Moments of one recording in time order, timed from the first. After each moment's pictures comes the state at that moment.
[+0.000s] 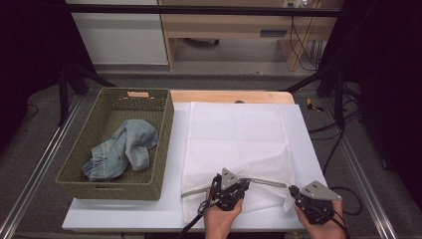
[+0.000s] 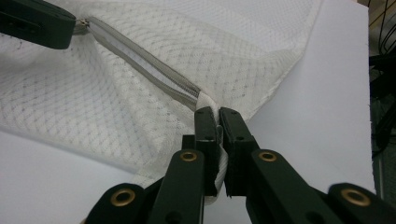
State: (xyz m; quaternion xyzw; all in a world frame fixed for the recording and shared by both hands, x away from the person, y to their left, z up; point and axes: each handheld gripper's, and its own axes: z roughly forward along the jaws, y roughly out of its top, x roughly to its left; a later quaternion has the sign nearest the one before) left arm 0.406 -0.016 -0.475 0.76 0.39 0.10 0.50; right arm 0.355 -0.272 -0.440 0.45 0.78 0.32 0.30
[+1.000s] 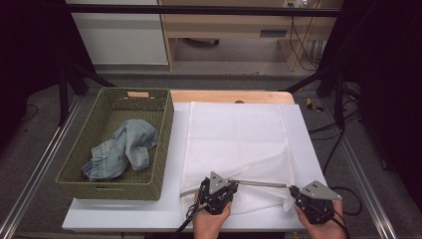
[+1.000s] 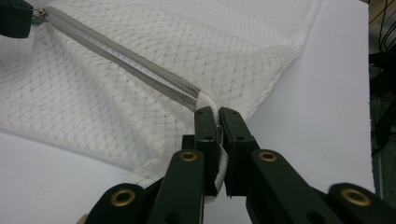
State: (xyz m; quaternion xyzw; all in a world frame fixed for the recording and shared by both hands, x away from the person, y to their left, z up) left arm 0.398 0.012 -0.480 0.76 0.41 0.11 0.49; right arm 0.355 -0.272 -0.440 0.45 0.78 0.31 0.30
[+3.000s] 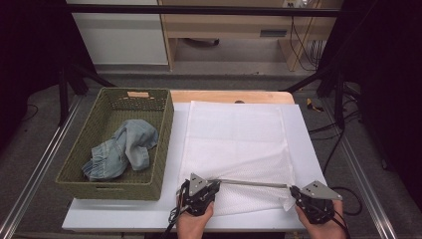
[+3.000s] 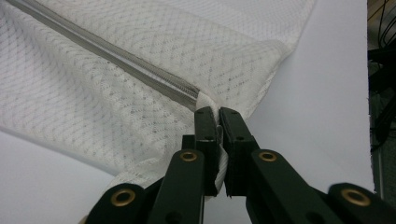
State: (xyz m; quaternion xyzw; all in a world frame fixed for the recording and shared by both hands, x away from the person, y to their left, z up) left arm 0.393 0.058 -0.481 0.74 0.45 0.14 0.49; right arm 0.355 -0.273 -0.440 0.46 0.78 0.31 0.29
